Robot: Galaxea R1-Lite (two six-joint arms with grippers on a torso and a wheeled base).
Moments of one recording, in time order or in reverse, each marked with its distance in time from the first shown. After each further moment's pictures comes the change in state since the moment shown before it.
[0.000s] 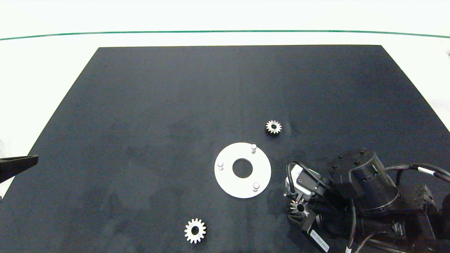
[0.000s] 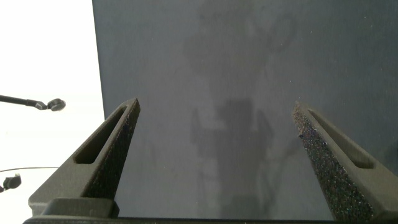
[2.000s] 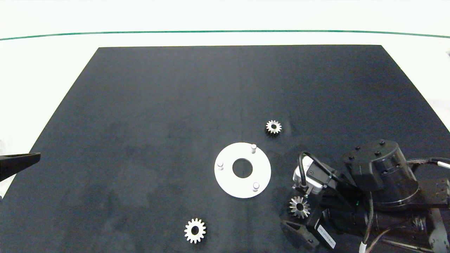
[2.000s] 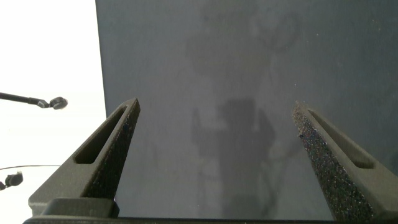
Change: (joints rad) left arm 0.015 0.017 0.005 -0.021 0.000 0.001; right arm -0.015 -0.049 -0.011 0.001 0.041 -0.001
